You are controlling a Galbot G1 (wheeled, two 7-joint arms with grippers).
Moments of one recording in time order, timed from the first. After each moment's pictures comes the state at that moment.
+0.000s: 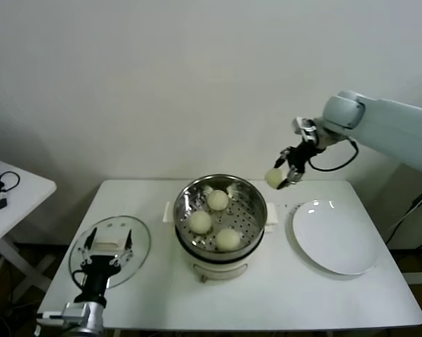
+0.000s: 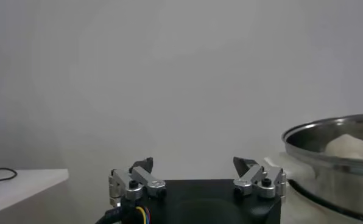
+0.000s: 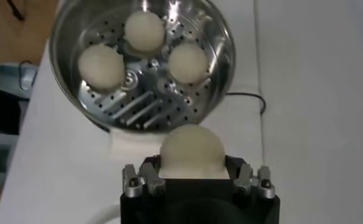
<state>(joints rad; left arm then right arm) 1.63 -1.40 -0.64 -2.06 -0.04 -0.06 -0.04 0.80 0.90 -1.58 1.18 0.77 -0.21 -1.06</state>
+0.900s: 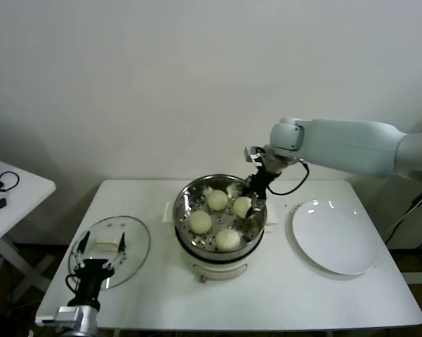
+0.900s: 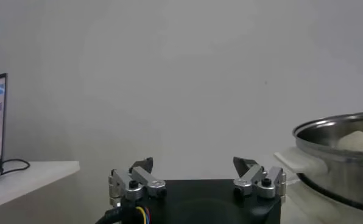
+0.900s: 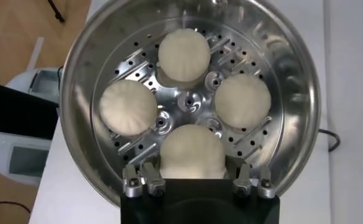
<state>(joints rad) 1.64 -1.39 -0.67 -2.05 -0.07 -0.08 -0.04 0.74 1.11 -1.72 1.19 0.90 -0.28 -0.97</state>
